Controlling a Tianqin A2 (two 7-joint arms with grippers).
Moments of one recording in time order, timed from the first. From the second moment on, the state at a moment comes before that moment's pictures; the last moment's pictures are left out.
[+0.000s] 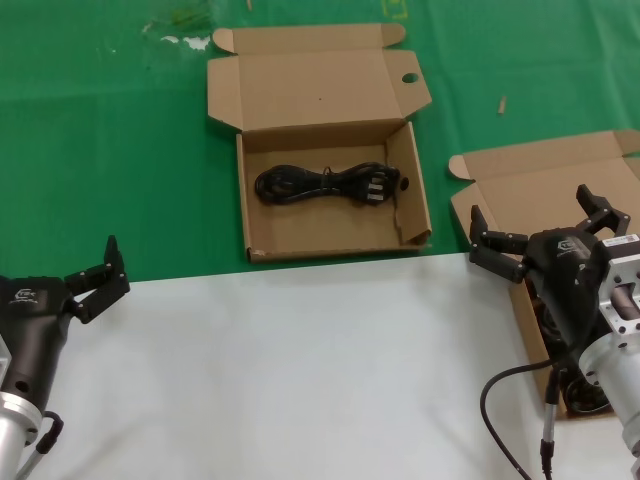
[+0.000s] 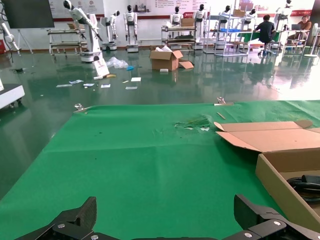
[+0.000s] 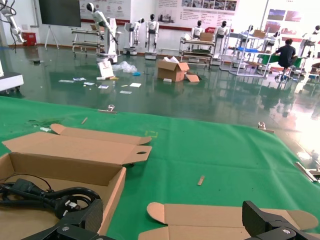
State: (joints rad) left arm 0.00 -0.30 1.60 -1.60 -1.80 0.00 0.00; right arm 0.02 0.31 -1.61 1.58 1.79 -0.02 -0.03
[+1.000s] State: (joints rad) left arm 0.00 -0.30 1.60 -1.60 -1.80 0.00 0.00; right arm 0.02 0.31 -1.61 1.58 1.79 -0.02 -0.03
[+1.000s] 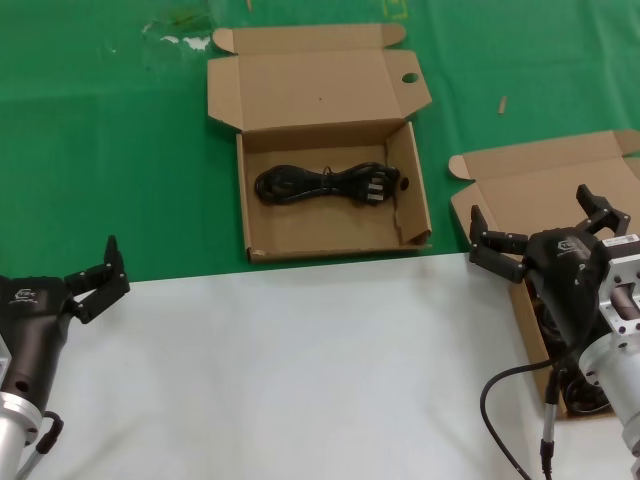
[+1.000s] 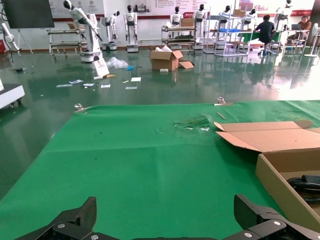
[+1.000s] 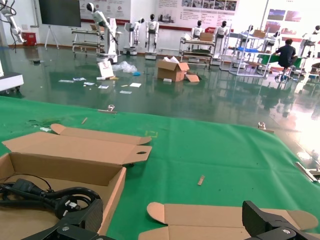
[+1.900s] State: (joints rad) left arm 0.00 -0.30 1.60 -1.60 -1.80 0.00 0.00; right arm 0.02 0.31 -1.61 1.58 1.79 -0.02 -0.03
